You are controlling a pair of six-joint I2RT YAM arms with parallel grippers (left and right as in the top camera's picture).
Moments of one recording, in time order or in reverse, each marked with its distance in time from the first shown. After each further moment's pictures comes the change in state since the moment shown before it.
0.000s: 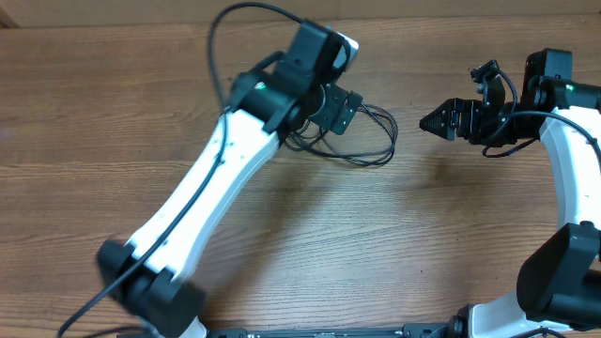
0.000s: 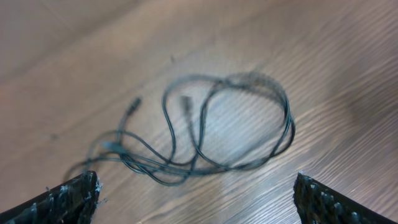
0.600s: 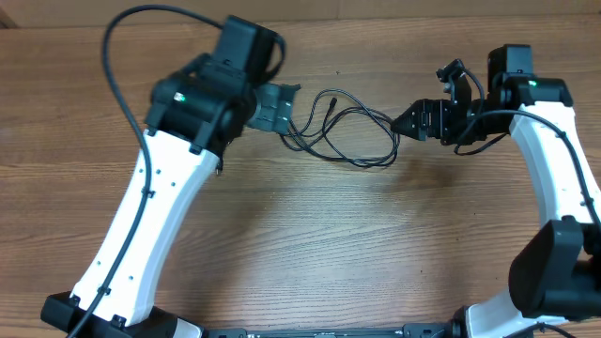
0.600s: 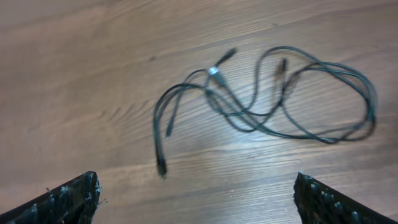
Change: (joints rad) left arm 0.154 -0.137 0.014 -0.280 -0.159 -0.177; right arm 0.139 0.029 0.000 0.032 -0.019 0.086
